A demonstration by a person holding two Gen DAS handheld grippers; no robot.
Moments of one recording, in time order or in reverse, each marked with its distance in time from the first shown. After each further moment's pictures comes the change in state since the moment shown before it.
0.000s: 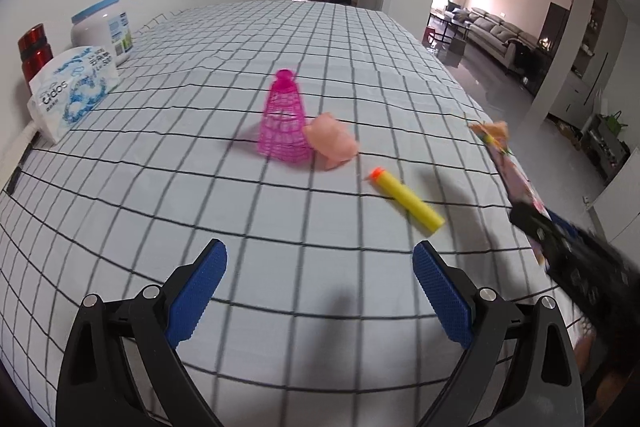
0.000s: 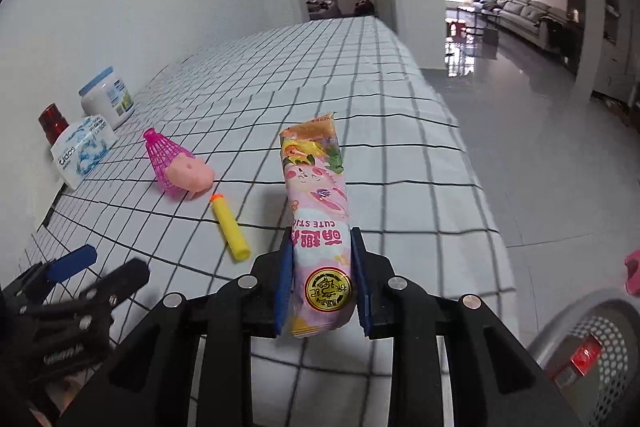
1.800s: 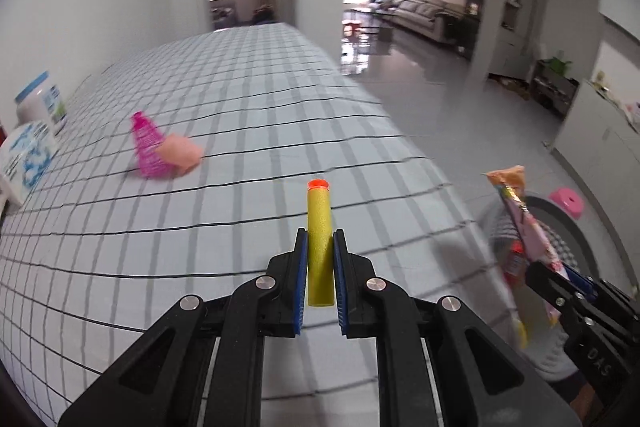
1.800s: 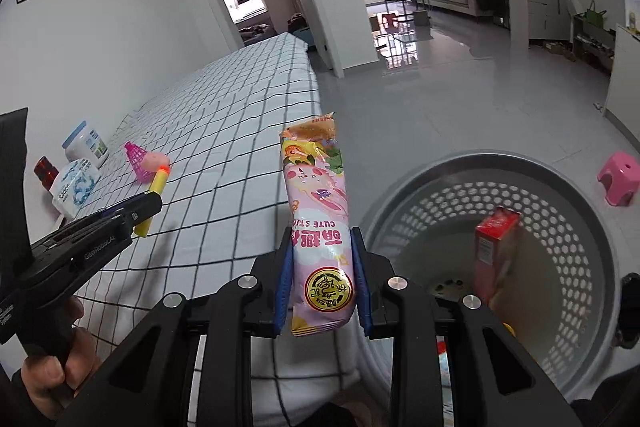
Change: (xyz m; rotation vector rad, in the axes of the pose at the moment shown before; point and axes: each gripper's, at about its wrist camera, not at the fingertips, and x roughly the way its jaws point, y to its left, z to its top) left arm -0.054 -0.121 -0.048 0.269 -0.060 -0.155; right arm -0.124 -0.083 -0.094 0.246 -0.059 -0.109
